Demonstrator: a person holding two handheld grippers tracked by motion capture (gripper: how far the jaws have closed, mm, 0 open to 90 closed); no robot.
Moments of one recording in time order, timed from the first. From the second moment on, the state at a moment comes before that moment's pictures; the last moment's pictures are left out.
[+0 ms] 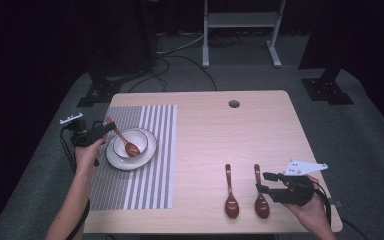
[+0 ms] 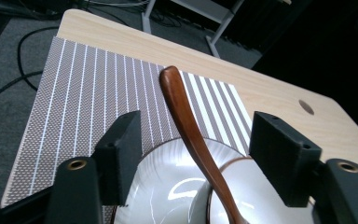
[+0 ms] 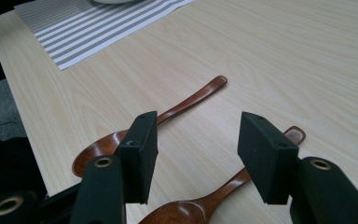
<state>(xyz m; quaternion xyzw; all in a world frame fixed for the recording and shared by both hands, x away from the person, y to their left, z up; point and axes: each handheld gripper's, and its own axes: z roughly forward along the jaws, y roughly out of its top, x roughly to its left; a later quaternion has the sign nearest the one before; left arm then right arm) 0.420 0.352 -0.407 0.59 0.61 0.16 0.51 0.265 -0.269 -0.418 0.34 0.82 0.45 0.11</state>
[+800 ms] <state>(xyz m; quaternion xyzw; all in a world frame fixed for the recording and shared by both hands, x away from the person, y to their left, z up) 0.383 0.325 -0.392 0.65 0.54 0.16 0.51 0.279 -0.276 -0.414 0.36 0.80 0.46 0.11</state>
